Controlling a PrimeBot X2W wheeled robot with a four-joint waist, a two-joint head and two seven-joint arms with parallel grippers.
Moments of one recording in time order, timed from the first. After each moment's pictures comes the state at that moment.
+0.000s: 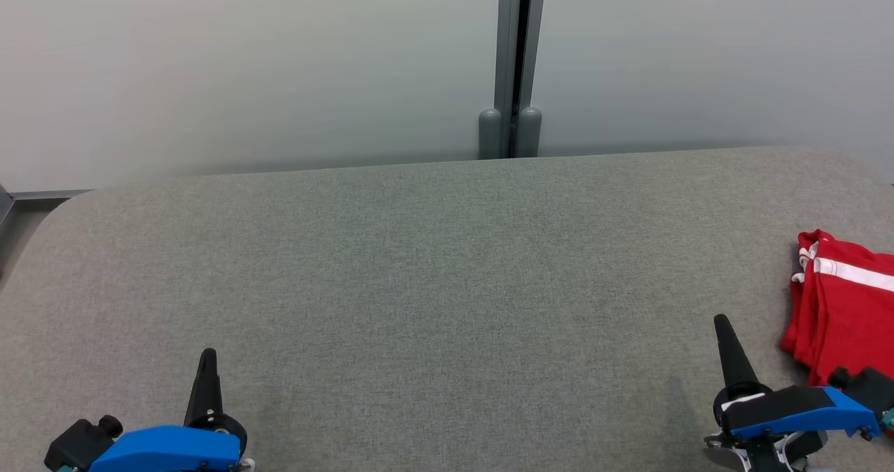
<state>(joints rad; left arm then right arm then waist) -0.02 0.05 0.05 0.33 -1.04 -0.13 -0.04 -0.12 -0.04 -0.06 0.38 1.02 0.13 -0.04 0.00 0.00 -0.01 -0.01</state>
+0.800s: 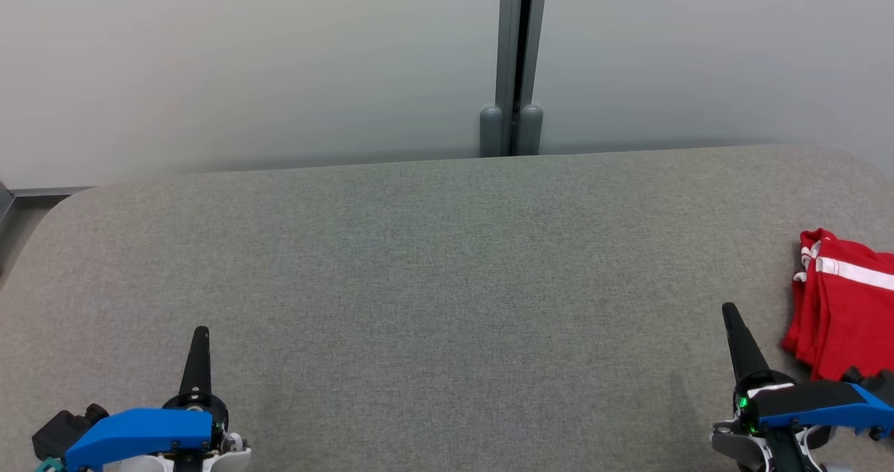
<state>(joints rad) -0.05 0.05 0.08 0.29 -1.27 -0.13 0.03 -0.12 -0.04 -0.08 0.32 1.26 0.13 0.02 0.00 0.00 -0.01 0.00</state>
